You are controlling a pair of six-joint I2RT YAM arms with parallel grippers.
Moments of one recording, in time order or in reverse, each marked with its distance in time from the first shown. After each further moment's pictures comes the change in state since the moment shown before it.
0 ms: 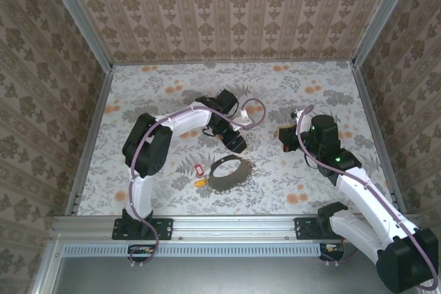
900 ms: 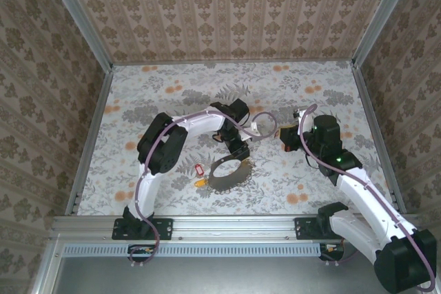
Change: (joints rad) left arm -0.082 0.117 0.071 -0.059 -0.073 0.090; right arm -0.031 -0.003 -0.015 0.018 -0.040 0.019
